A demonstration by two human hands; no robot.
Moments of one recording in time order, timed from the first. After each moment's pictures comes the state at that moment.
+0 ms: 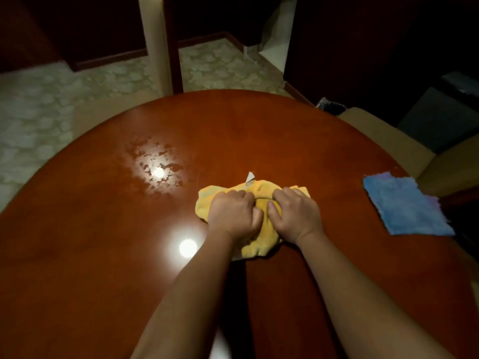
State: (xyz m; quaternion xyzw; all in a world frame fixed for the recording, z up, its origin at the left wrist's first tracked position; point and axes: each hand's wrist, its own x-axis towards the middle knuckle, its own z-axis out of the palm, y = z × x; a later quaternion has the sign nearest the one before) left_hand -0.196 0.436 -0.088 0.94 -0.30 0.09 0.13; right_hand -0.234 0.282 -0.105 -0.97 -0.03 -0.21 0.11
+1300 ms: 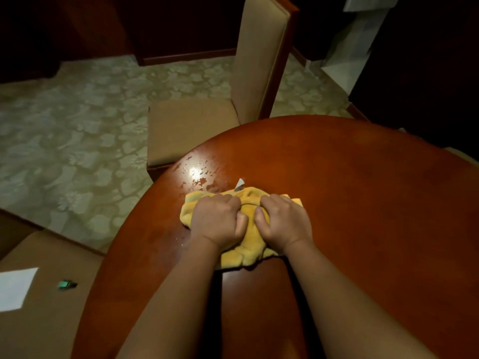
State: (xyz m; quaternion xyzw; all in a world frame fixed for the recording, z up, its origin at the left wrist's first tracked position) left_hand -0.070 0.701 -0.092 0.95 -0.21 0.16 0.14; right_hand -0.080 0.542 -0.108 -0.96 -0.12 -0.19 0.16
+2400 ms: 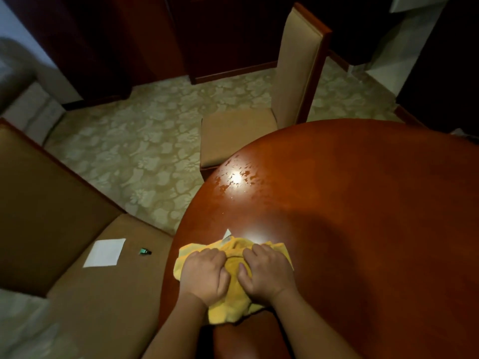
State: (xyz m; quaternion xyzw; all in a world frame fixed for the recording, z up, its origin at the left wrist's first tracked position) left_hand -0.244 0.795 -0.084 0.99 -0.13 0.04 0.10; right_hand -0.226 0.632 -0.108 -0.94 -0.22 -0.16 0.22
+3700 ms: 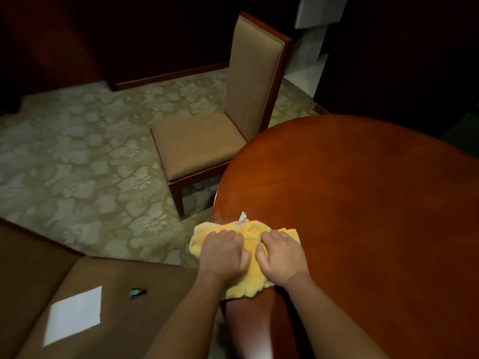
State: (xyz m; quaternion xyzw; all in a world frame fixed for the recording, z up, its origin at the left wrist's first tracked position) left_hand -0.164 0.887 -0.079 0.94 -0.31 0.05 0.13; right_hand -0.212 0.737 -0.084 -0.99 0.01 -0.07 0.13
